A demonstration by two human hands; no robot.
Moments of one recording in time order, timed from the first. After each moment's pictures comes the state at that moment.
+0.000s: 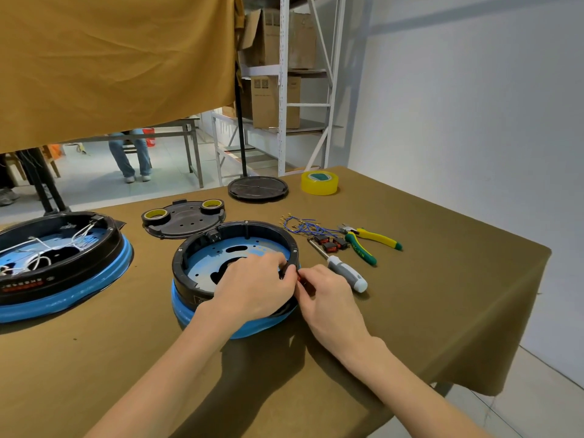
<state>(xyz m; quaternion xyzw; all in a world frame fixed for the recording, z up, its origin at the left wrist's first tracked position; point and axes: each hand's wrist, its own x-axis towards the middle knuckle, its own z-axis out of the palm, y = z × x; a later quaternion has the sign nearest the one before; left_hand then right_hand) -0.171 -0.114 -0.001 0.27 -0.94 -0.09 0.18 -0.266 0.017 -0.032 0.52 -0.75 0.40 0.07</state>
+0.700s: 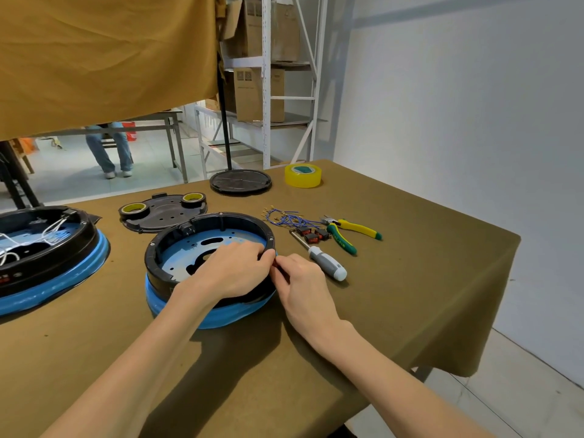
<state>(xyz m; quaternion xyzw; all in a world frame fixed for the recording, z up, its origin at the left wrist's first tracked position) -0.187 -0.129 0.003 0.25 -0.96 -0.12 0.10 -0.262 0.010 -0.032 0.52 -0.76 0.39 0.06</state>
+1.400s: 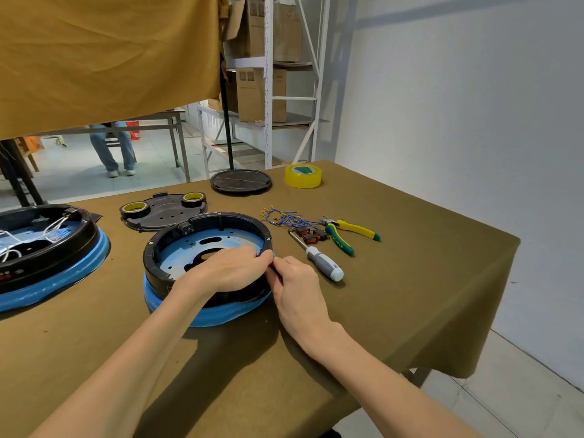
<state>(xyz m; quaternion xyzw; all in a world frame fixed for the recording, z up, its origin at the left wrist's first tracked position) -0.189 -0.131 0.008 0.31 -0.93 -0.20 -0.01 -0.260 0.008 -0.034 0.50 -0.77 0.39 0.06</state>
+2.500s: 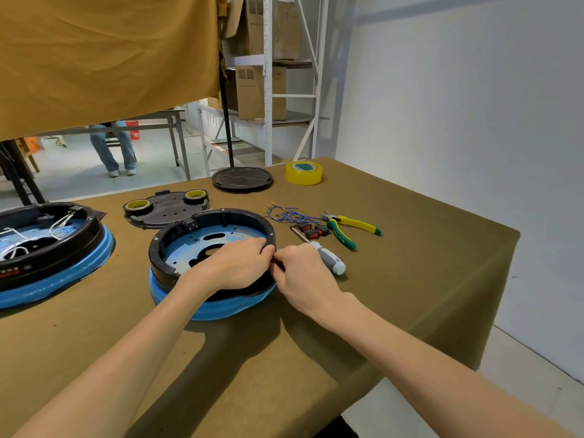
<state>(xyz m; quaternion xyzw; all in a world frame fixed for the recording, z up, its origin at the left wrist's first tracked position) -0.183 -0.120 0.014 0.25 -0.95 -0.17 0.04 -0.269 0.008 -0.006 0.55 -0.78 0.29 0.04</state>
